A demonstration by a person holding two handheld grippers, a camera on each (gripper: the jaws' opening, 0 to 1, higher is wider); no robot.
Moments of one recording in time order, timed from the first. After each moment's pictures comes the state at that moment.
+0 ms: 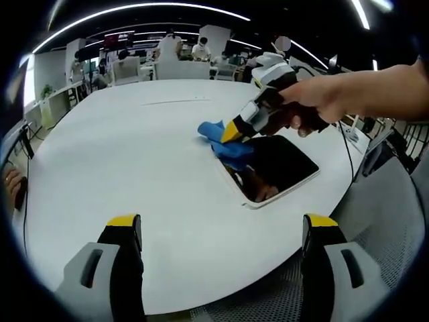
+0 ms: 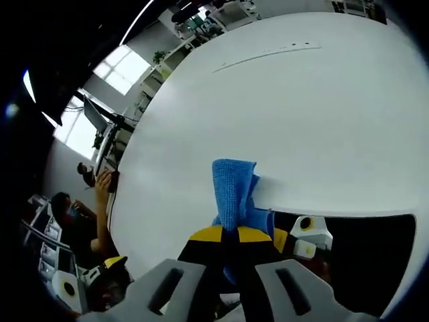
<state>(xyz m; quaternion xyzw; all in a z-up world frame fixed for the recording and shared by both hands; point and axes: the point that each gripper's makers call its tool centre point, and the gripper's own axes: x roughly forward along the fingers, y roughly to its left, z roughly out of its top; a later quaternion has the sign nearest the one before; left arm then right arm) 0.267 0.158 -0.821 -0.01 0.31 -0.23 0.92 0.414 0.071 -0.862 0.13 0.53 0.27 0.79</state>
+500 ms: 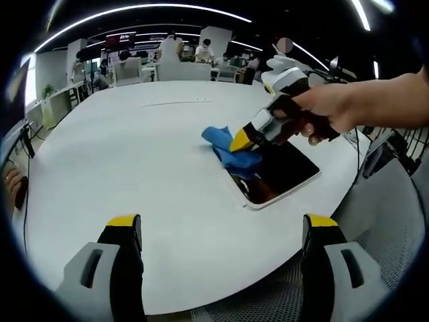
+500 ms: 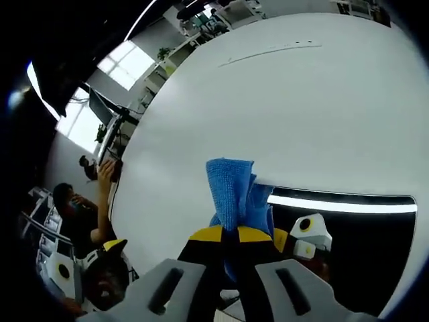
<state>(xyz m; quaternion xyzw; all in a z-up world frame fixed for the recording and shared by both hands) 0.268 0.160 -0.820 -0.01 0.31 -0.23 0.92 0.385 0.069 -0.862 0.12 0.53 0.28 0.79</state>
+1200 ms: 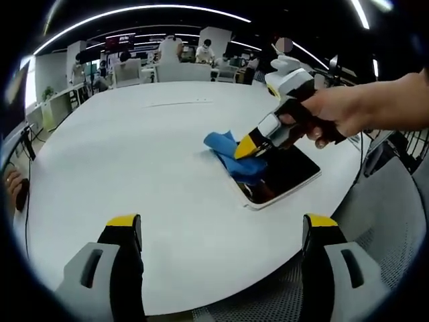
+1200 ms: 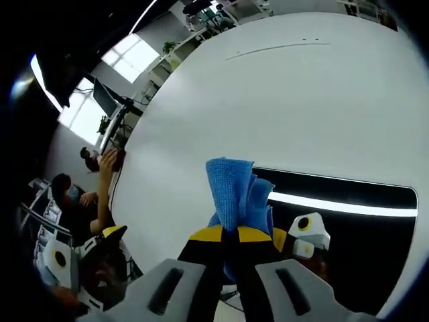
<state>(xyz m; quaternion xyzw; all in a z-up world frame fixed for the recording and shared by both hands) 0.267 0.160 -0.820 0.00 0.31 -0.23 0.92 0.372 0.070 -0.860 0.10 0.54 0.29 0.78</state>
